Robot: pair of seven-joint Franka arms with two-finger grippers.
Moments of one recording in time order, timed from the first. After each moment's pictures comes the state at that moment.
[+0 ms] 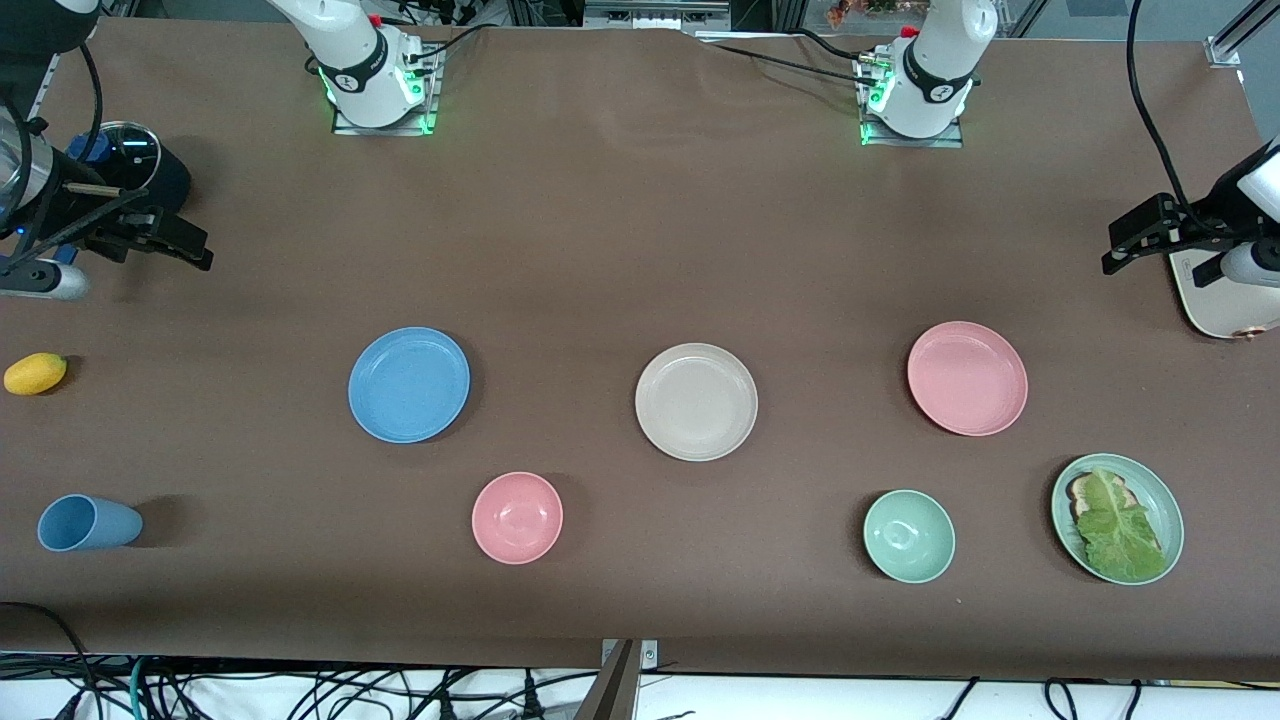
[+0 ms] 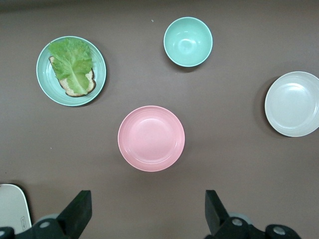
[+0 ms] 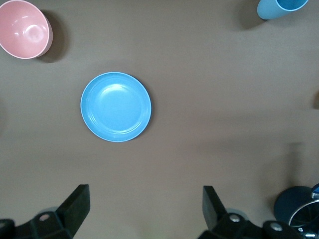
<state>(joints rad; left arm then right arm) 0.02 0.03 0.01 -1.57 -0.03 1.62 0.15 0.02 0.08 0.04 -1.52 0.00 1.54 0.14</state>
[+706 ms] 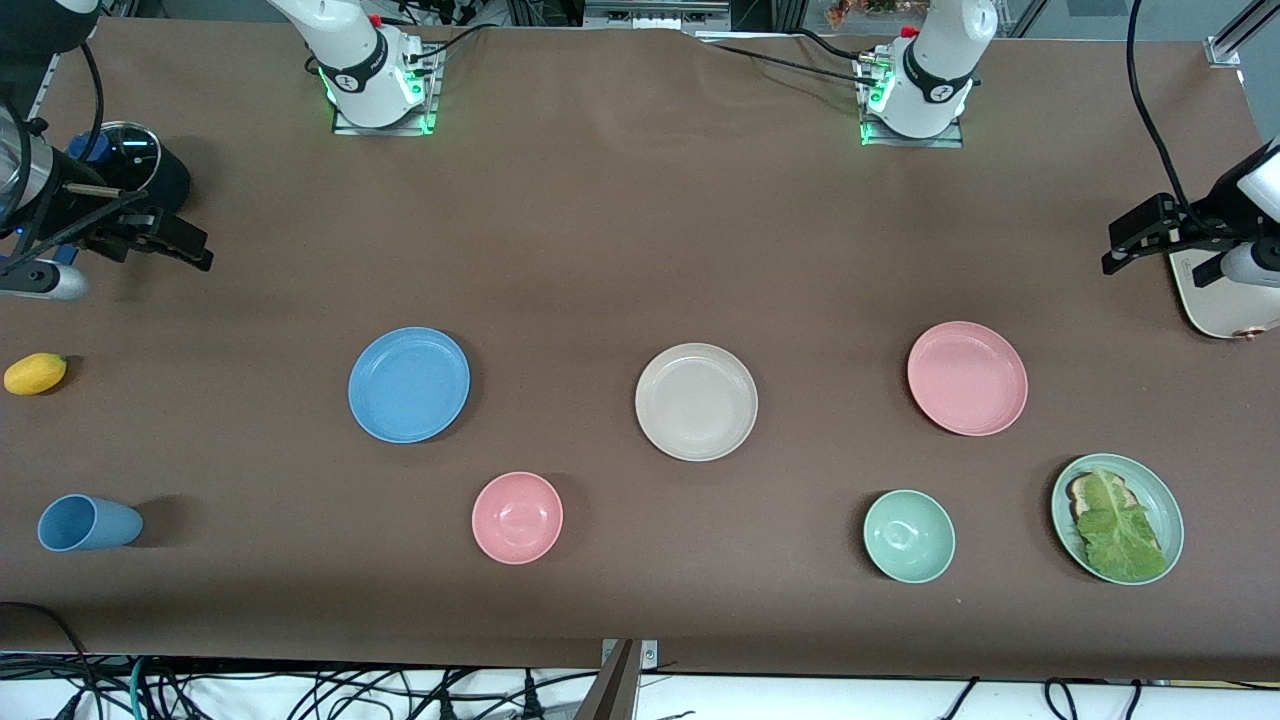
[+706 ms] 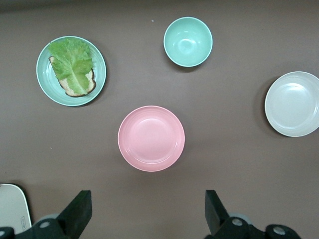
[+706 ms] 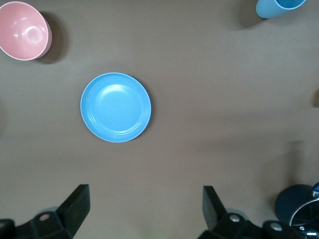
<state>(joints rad) 0.02 0.03 0.01 -1.57 -0.03 1.62 0.15 0.02 0.08 0.04 -1.52 0.00 1.54 0.15</state>
